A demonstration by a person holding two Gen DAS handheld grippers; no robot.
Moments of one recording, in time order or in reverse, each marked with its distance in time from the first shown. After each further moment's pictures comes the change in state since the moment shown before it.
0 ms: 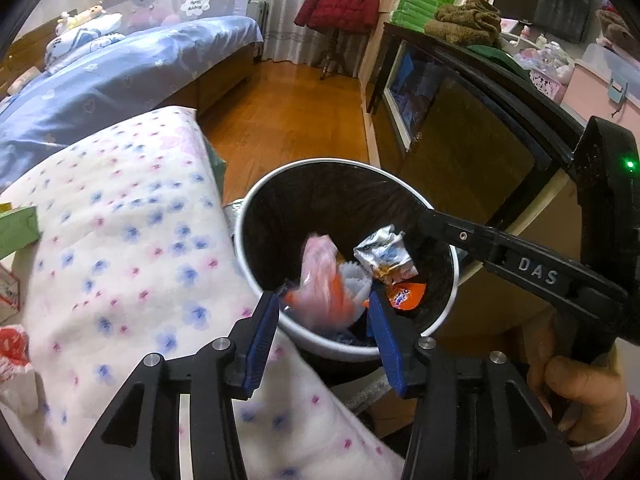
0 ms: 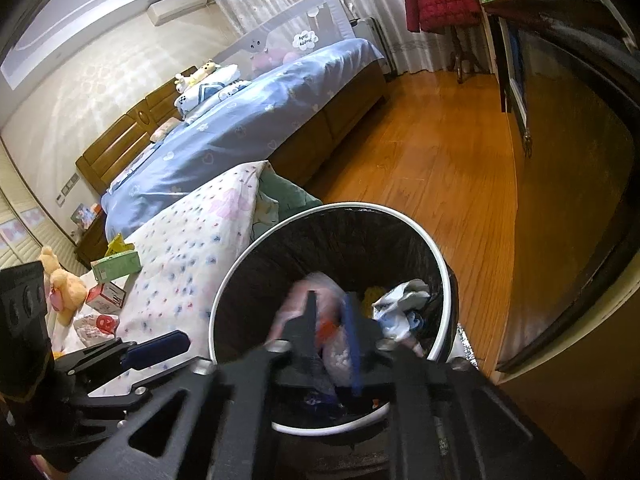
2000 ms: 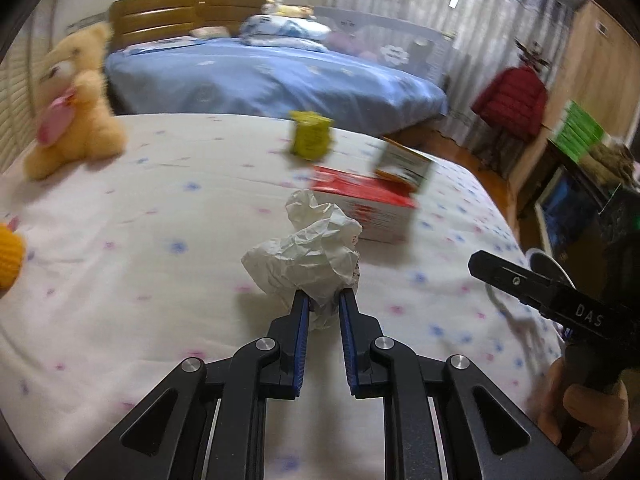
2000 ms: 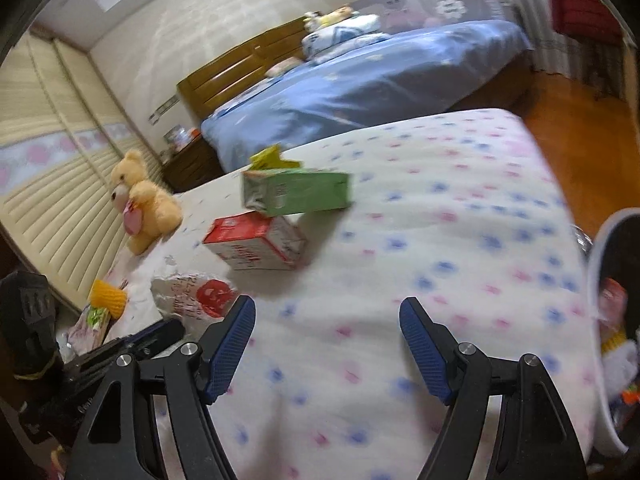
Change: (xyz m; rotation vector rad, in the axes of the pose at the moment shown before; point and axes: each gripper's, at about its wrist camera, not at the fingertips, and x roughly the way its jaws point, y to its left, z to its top) left arm -0.160 0.194 -0.118 -0.446 -0.225 0.361; right arm 0.099 0.242 -0.045 -0.280 0.149 0.333
